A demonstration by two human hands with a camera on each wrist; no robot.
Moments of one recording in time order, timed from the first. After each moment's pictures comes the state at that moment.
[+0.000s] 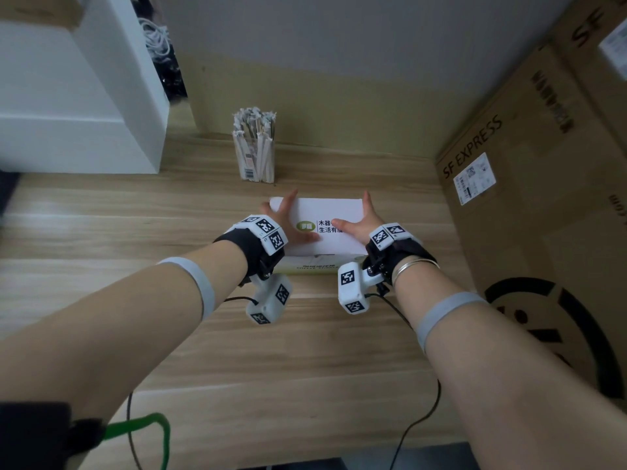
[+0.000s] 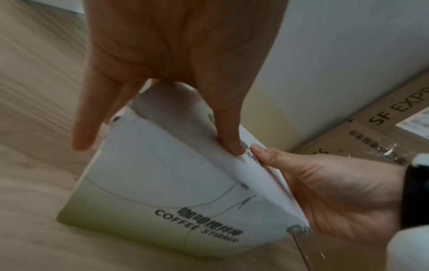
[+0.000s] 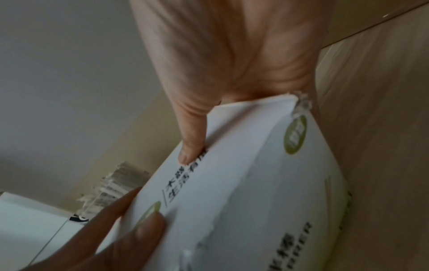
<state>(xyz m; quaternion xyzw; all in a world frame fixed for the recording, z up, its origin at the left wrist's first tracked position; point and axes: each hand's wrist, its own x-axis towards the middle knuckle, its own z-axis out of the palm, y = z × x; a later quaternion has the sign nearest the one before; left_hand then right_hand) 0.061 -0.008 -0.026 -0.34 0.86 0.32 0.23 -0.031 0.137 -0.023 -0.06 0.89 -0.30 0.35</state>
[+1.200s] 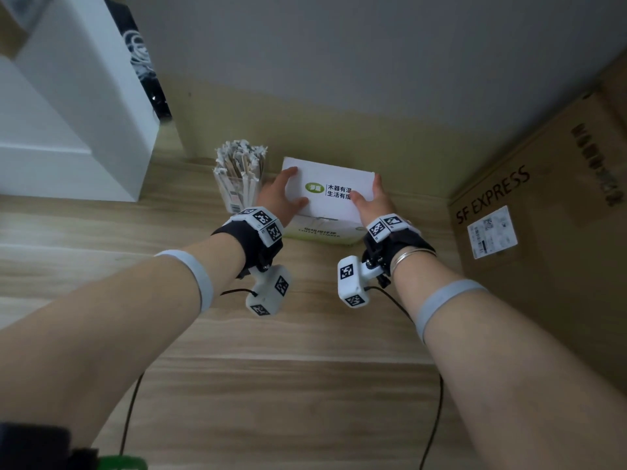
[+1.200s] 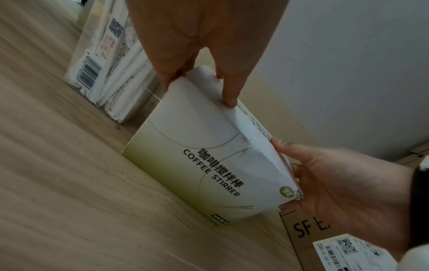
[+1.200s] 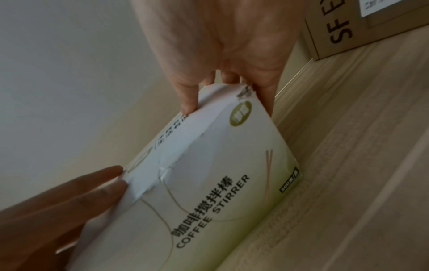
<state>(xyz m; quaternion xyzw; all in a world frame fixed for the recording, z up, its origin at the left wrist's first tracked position) -0.055 -0.059 -0.039 -0.34 0.83 0.43 0.01 -0.163 0.082 -0.038 -0.05 0.90 -0.36 0.24</state>
